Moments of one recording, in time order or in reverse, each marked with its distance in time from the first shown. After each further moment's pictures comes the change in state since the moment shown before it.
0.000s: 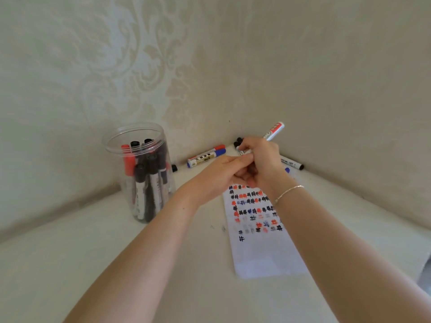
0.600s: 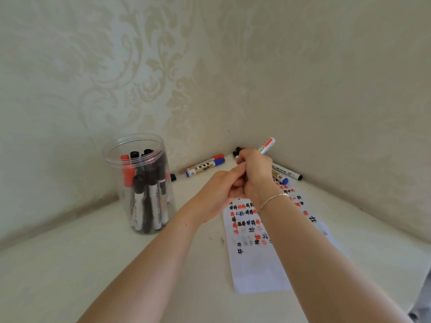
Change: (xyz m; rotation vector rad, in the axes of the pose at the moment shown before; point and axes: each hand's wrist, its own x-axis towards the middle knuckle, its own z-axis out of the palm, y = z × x) left_hand 0.009 -0.021 0.003 -0.227 0.121 -0.043; right_hand 0.021 0.011 0.015 0.061 0.093 0.071
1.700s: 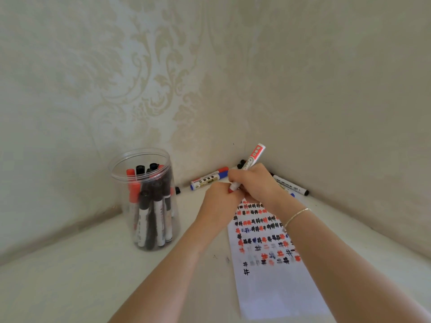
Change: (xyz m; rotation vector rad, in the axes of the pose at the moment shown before) left_hand -0.006 0.008 -0.002 0.521 0.340 0.045; right_hand -0.004 -0.013 -0.011 -0.552 -0.402 -0.257
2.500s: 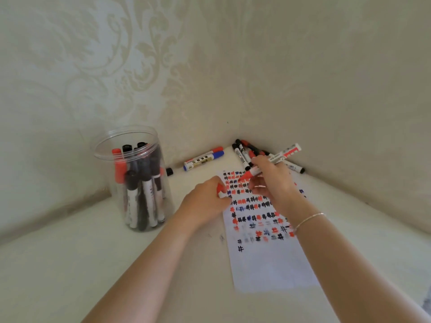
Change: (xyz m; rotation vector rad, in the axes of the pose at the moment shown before) left_hand 0.004 -0.045 -0.007 0.492 -0.181 -0.048; right_hand -0.014 0.045 -0.017 0.343 0.222 0.135
